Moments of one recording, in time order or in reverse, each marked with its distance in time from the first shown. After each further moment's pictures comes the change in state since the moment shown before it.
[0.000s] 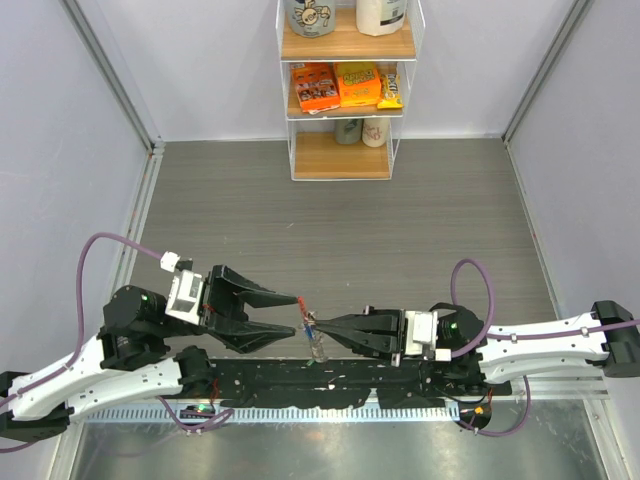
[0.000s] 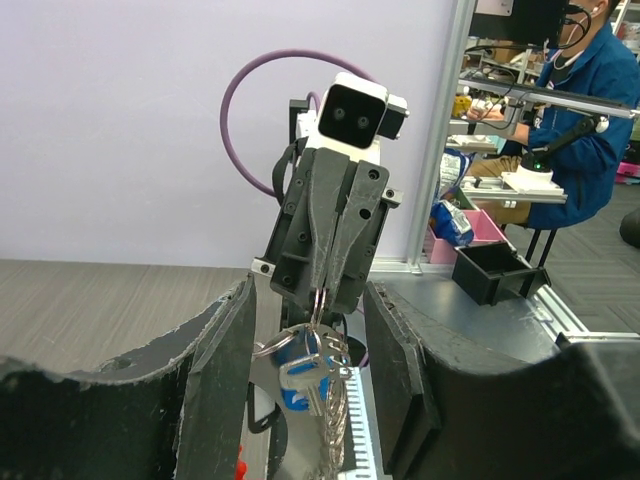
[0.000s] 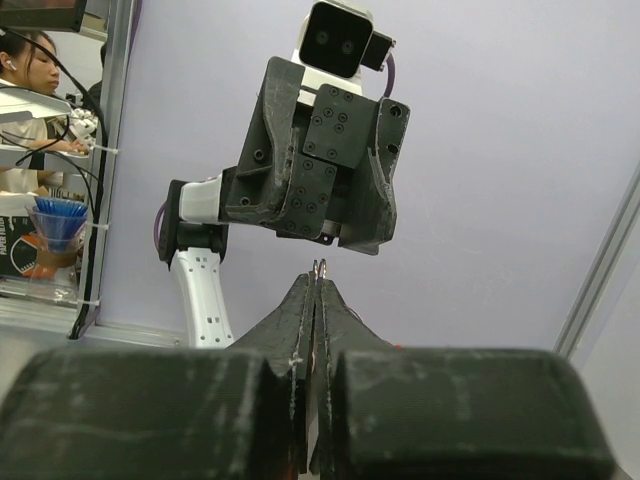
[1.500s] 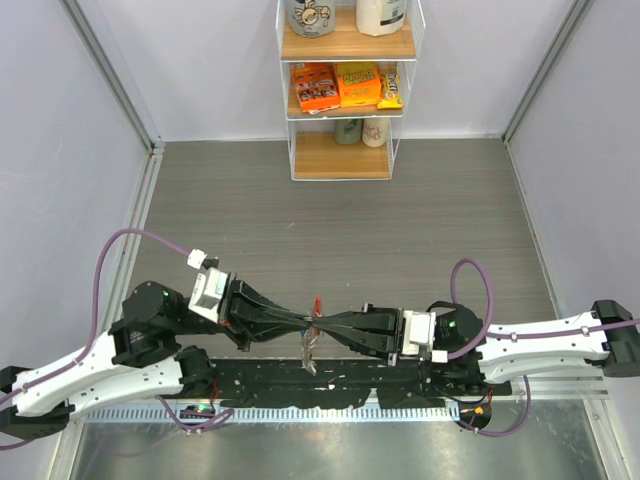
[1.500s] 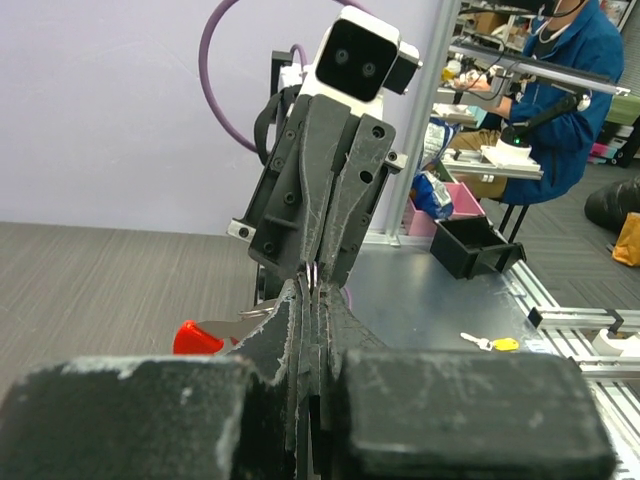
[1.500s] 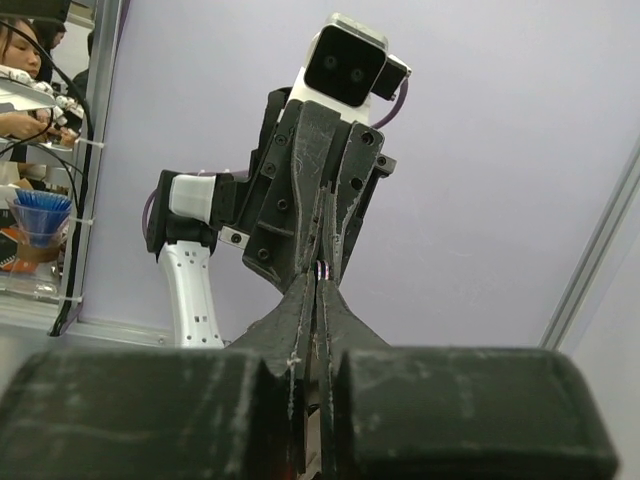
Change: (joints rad) left arm 0.000 0.055 -0.025 0.010 0.044 -0.048; right arm 0.000 0.019 0.030 -0.012 0.003 -0.040
